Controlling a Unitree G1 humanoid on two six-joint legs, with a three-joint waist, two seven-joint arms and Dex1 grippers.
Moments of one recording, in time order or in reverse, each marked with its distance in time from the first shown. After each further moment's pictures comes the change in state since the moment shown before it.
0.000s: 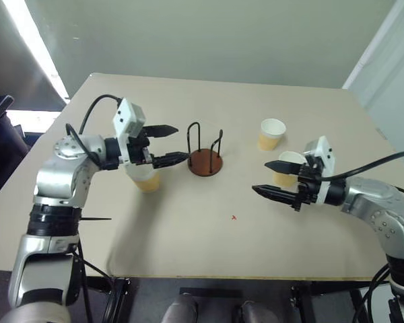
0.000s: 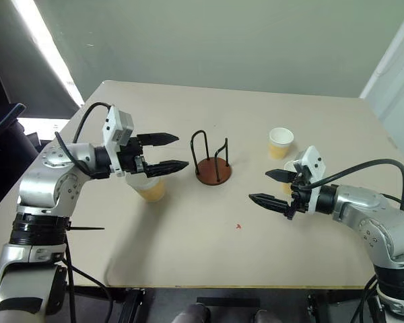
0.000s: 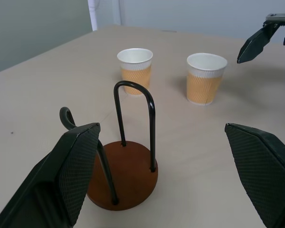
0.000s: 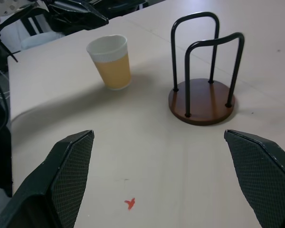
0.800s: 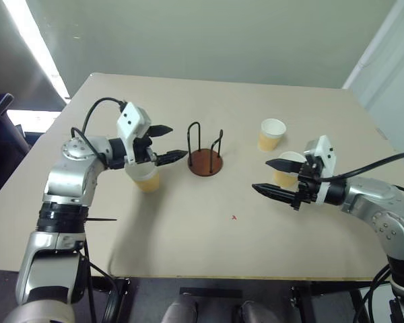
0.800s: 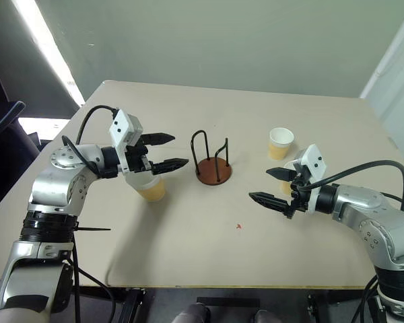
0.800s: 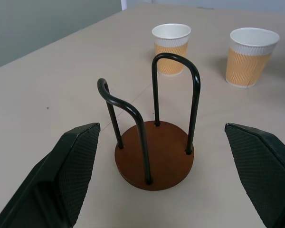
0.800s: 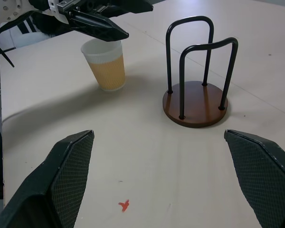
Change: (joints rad) left arm -0.008 -0.024 -0.008 0.044 0.099 -0.037 0.090; right arm 0.004 -0.004 0.000 -0.012 -0.002 -0.007 -0.019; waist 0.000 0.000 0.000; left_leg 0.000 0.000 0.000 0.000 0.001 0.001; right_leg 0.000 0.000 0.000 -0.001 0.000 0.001
